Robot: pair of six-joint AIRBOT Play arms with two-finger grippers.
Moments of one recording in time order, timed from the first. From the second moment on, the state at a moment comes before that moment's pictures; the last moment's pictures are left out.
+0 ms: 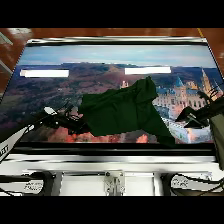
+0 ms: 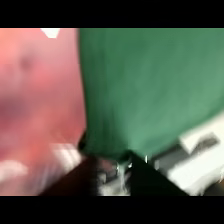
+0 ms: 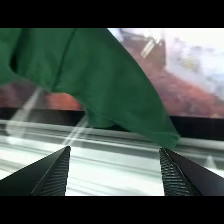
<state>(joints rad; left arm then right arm) -0.15 -1.52 0.75 0.60 -0.97 -1.38 -0.48 -1.47 1.17 -1.20 1.63 1.27</state>
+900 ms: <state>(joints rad) -0.12 -1.38 0.76 0.53 -0.96 -1.32 -0.23 -1.58 1.01 -1.41 1.44 1.15</state>
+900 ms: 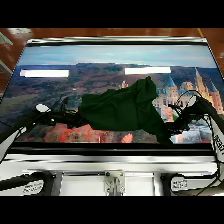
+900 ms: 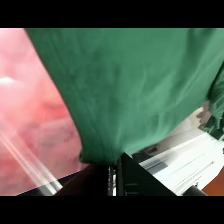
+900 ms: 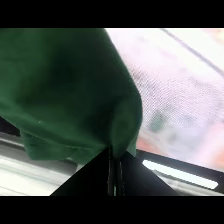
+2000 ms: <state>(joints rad) 0.16 -0.67 1.85 0.82 -1.10 -1.40 -0.35 -0.66 1.78 -1.07 0.97 1.29</state>
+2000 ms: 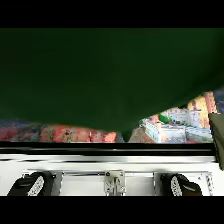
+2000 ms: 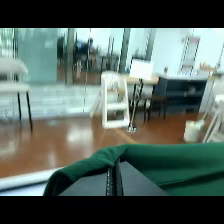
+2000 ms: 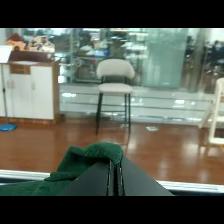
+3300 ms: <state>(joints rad) 0.16 -1.39 1.08 0.90 -0.83 -1.54 0.09 -1.85 1.78 -1.22 0.77 1.35</state>
